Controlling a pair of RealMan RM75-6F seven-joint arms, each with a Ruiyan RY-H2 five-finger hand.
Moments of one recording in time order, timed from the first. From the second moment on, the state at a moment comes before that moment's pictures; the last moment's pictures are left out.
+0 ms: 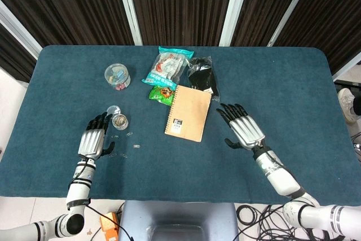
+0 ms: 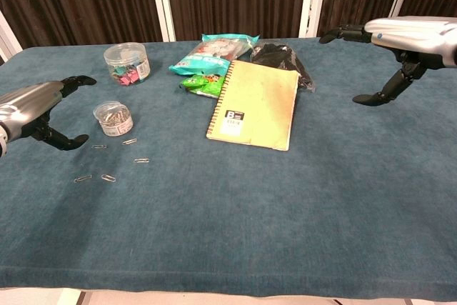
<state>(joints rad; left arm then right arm) -0.52 -1.61 -0.23 -1.50 0.98 1.17 0.46 0.62 -1.27 0.20 -1.72 -1.16 0.93 -0.37</state>
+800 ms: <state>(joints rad) -0.43 -1.67 -0.05 -1.62 1.10 1.40 0.75 0.42 -1.11 0.06 -1.73 -1.44 1.19 -0.12</state>
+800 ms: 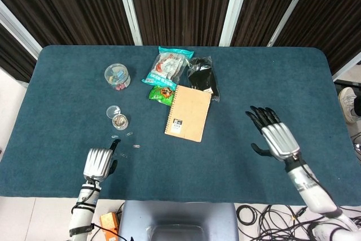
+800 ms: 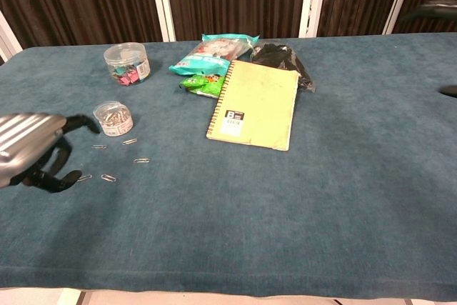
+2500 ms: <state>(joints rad) -0.48 -1.75 -0.18 -1.47 0.86 1.23 0.78 0.17 -1.10 -0.08 -1.47 -1.67 1.41 0.16</state>
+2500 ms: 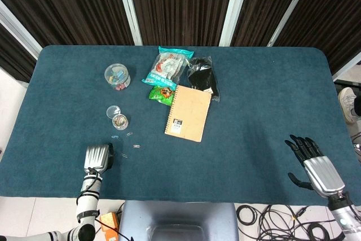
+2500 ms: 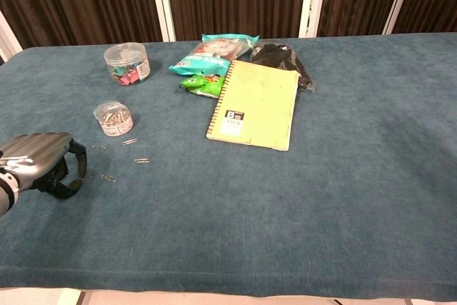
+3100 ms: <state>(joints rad) -0.49 -1.74 -0.18 -1.46 0.85 1.24 0.77 0.17 -1.09 -0.08 -1.47 -1.67 1.40 0.17</state>
